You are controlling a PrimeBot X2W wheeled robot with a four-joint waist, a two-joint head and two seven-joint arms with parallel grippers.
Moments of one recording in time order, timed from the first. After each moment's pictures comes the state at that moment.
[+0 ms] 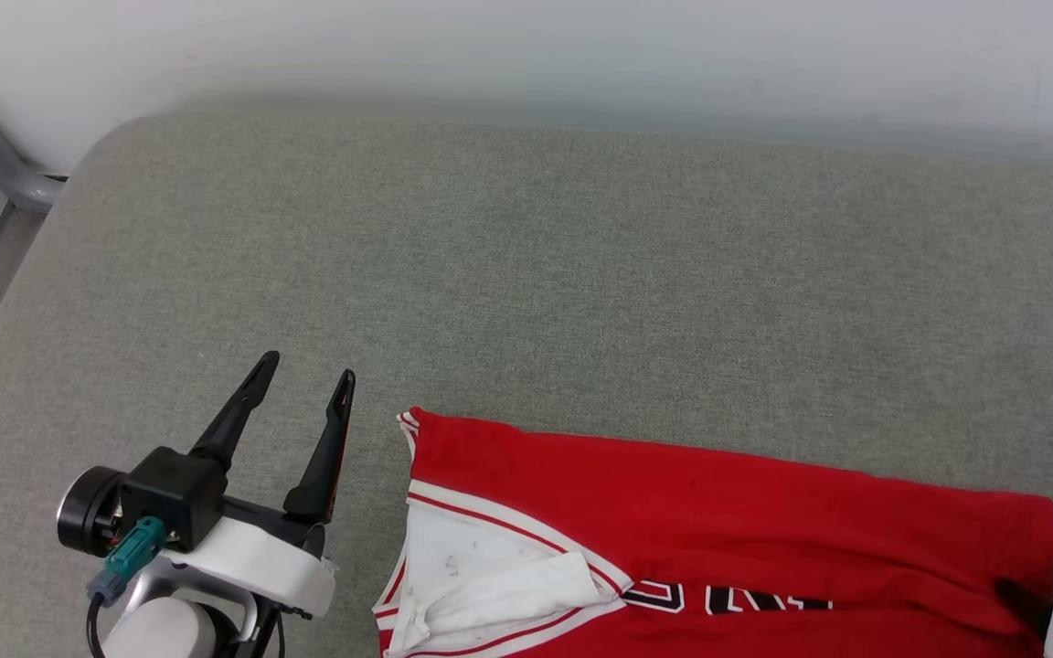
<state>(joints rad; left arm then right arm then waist) -0.19 0.55 -0.48 -0.05 -0.54 0.17 -0.26 -0.04 -0.21 -0.35 0.12 0.34 0.13 0.90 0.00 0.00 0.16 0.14</state>
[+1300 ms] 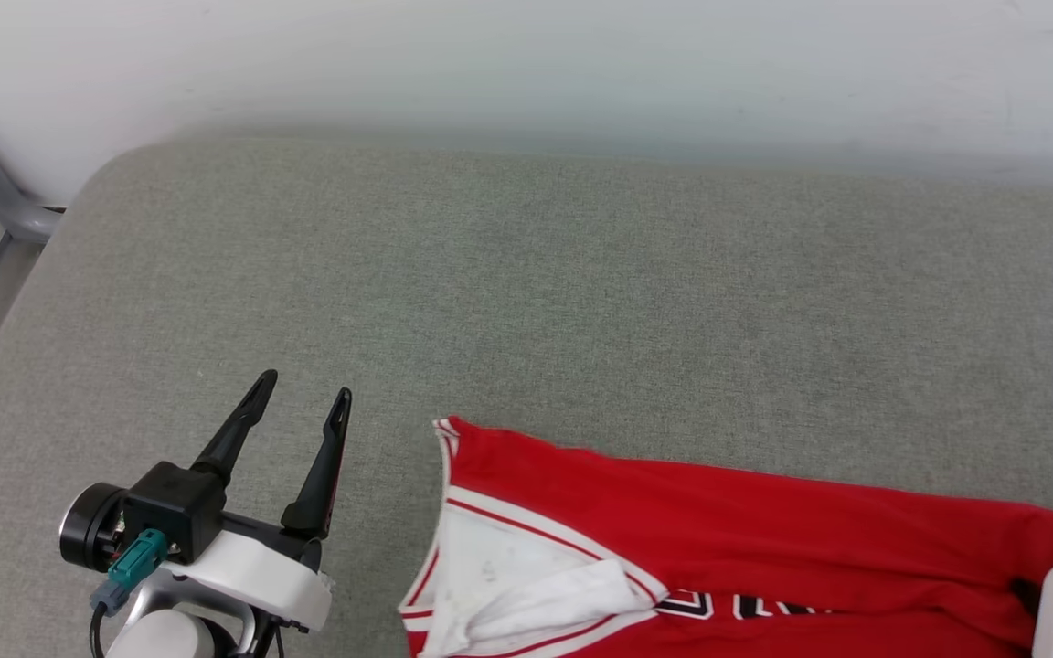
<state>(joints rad) -0.14 0.50 -0.41 0.00 -0.48 0.10 -0.26 -0.07 -0.29 -0.22 0.30 0.39 0.13 0.71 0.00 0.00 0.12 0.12</state>
